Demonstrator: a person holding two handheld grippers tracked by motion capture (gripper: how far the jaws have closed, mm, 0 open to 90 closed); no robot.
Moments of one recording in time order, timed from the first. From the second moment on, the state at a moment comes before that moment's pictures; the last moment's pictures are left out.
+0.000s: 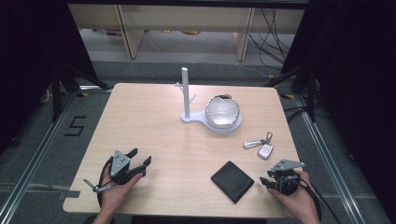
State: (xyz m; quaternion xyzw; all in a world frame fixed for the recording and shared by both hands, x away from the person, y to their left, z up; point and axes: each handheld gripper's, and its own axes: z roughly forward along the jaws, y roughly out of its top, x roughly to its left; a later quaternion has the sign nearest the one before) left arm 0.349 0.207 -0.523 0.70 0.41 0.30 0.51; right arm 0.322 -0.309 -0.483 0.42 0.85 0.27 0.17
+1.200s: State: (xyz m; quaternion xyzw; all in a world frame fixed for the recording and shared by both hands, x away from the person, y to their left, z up) left arm 0.351 0.207 -0.522 0.71 0.40 0.29 0.50; right arm 0.321 -0.227 -0.472 0.03 0.98 0.09 0.15
